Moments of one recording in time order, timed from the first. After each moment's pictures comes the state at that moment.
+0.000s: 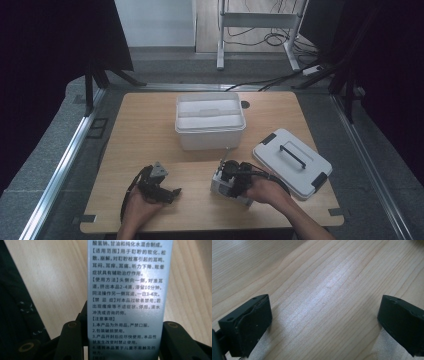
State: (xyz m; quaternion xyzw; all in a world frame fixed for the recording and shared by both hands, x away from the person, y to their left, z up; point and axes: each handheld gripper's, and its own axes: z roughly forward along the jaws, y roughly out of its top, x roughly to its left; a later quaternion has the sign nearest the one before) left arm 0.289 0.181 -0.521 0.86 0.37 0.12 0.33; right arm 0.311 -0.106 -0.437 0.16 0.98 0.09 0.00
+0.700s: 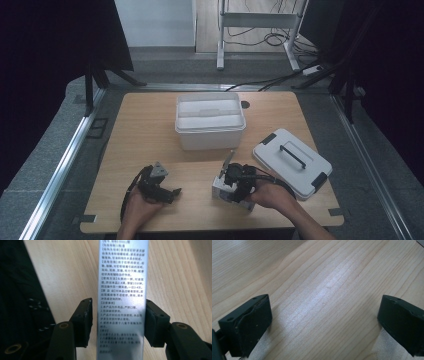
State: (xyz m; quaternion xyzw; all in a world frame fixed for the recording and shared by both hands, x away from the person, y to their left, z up) left arm 0.289 0.181 -0.521 0.86 0.37 0.12 0.33; right arm 0.296 -0.113 -0.420 0.15 0.98 0.12 0.01
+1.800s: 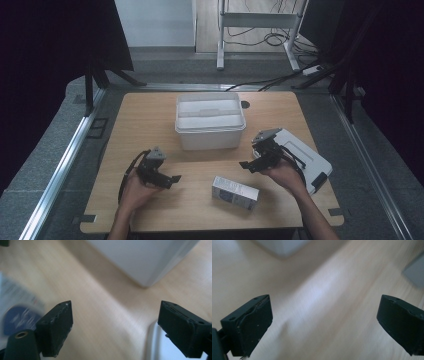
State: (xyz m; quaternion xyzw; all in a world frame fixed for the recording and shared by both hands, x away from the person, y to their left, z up) left arm 0.333 0.187 -0.480 0.86 0.36 0.09 0.36; right arm 0.374 -0.200 -0.439 0.30 0.89 0.34 0.09
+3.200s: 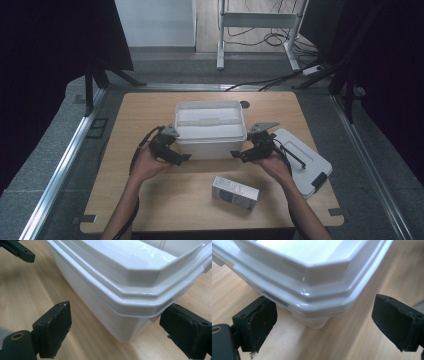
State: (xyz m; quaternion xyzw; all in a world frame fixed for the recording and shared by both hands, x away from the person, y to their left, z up) left arm 0.380 0.158 -0.449 0.88 0.30 0.10 0.34; right arm 0.403 -0.187 -0.452 0.28 0.85 0.43 0.09
